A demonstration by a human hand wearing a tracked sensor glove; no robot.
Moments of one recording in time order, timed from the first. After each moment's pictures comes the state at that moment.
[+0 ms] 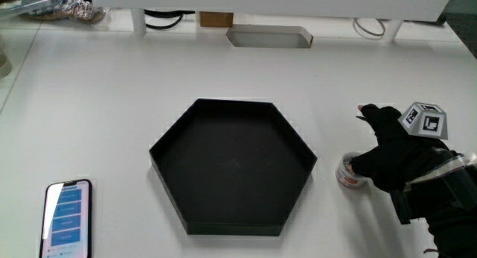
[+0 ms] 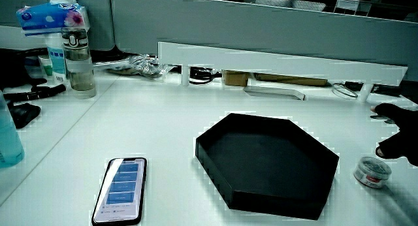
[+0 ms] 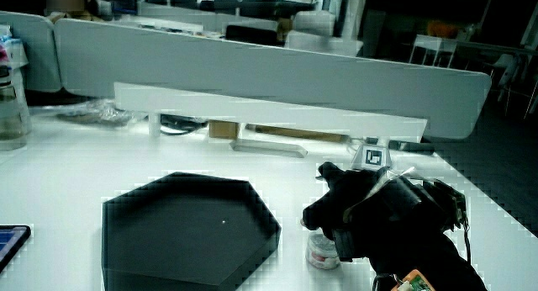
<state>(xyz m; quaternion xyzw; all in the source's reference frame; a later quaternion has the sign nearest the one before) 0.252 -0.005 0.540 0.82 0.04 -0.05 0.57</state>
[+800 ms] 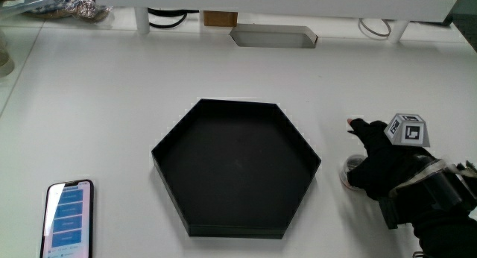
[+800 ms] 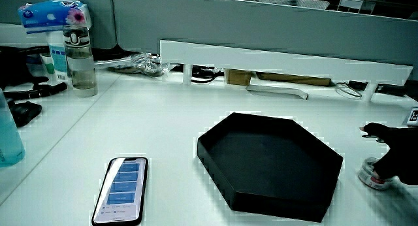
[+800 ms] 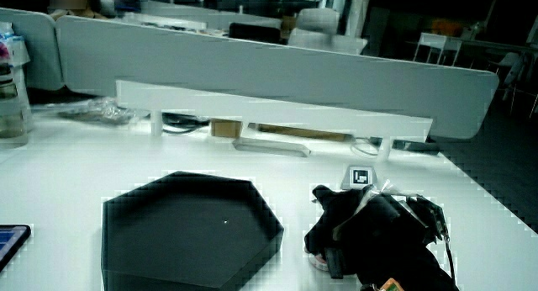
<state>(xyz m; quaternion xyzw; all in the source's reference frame) 0.250 -0.002 0.548 0.81 0.05 -0.06 0.57</state>
